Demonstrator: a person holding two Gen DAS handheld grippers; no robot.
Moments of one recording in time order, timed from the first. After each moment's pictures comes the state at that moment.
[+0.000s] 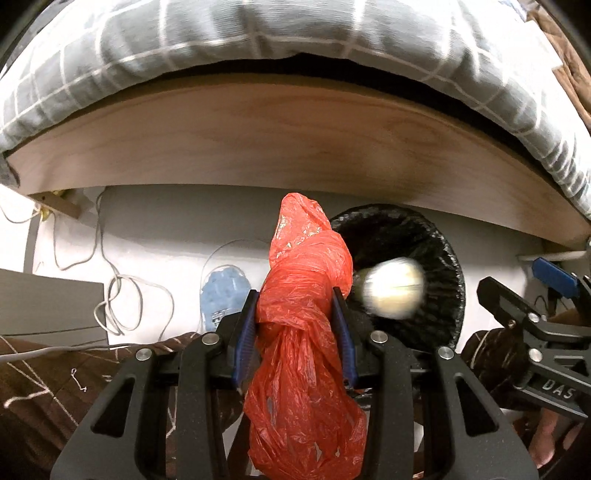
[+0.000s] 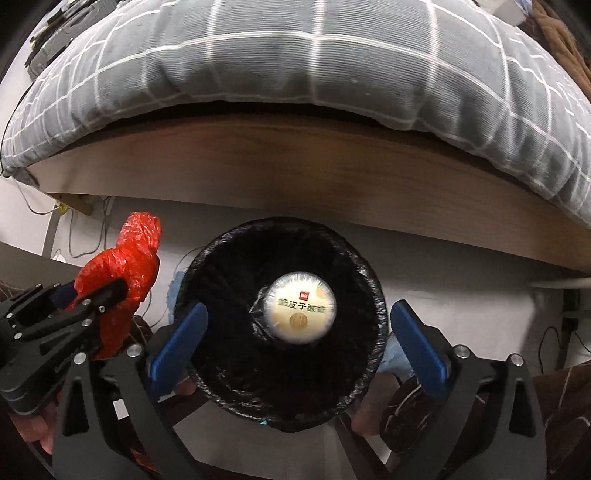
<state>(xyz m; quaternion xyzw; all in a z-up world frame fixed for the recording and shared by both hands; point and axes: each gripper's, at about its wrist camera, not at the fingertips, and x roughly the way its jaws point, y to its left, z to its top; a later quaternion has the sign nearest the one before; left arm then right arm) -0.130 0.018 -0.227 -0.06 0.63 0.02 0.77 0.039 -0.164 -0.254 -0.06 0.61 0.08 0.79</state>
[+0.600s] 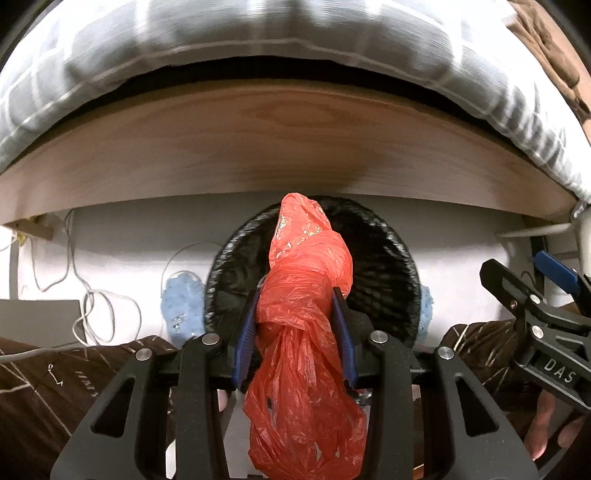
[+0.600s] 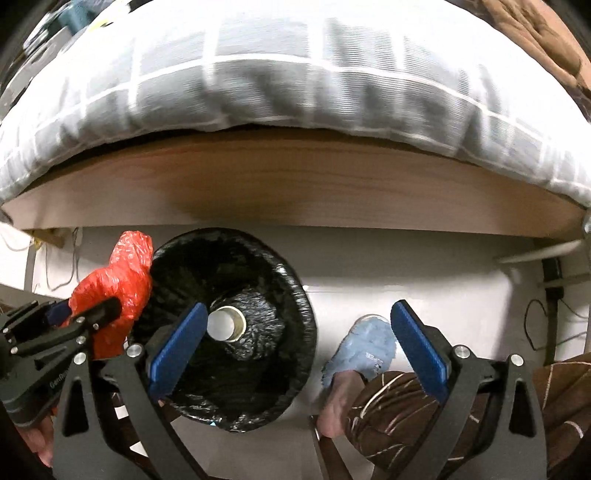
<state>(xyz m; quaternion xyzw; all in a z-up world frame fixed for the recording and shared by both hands) -0.115 -0.060 -0.232 -0.04 0.64 -0.03 0.77 0.031 -0.243 -0.246 -0.03 0.59 0.00 0.81</state>
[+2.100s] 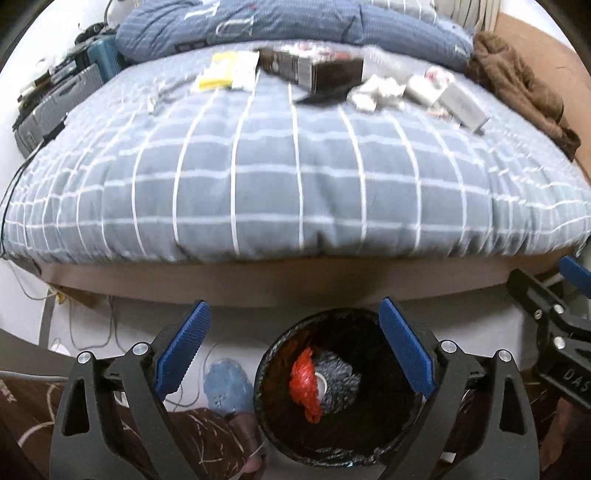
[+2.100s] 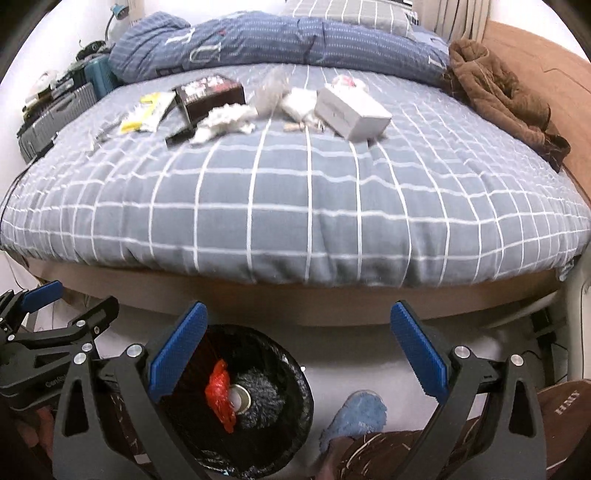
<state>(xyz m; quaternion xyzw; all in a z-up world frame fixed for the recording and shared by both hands) -0.106 -0.039 -0.116 0.00 0.48 0.01 0.88 0.028 -0.232 -0.129 -0.04 0.43 0.01 0.90</state>
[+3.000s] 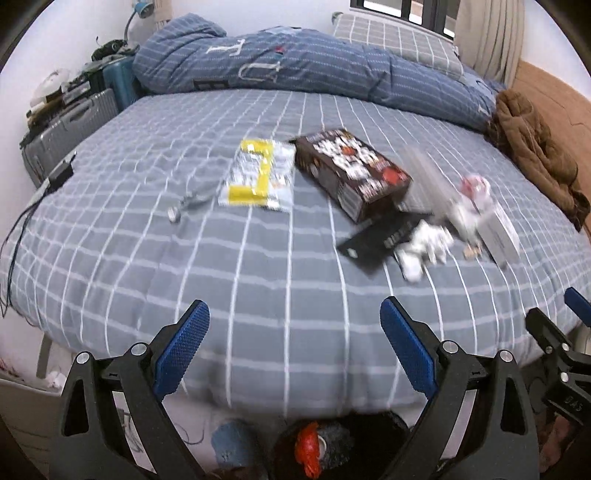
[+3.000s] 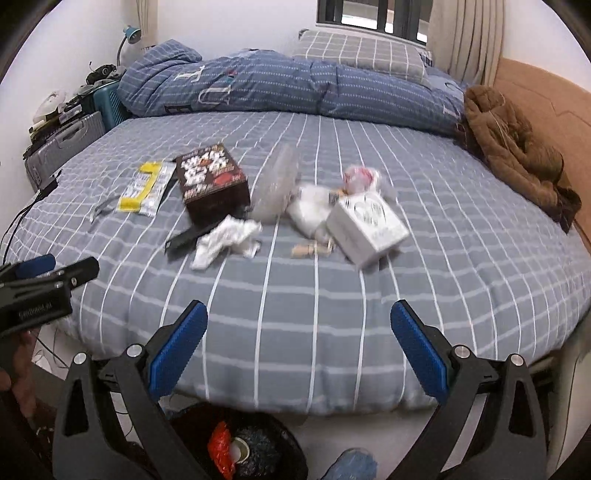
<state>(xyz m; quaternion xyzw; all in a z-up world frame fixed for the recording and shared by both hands) 0.003 0.012 -0.042 -0.03 0.43 0.04 0.90 0.123 -0.220 -0.063 -0.05 0.38 0.03 0.92</state>
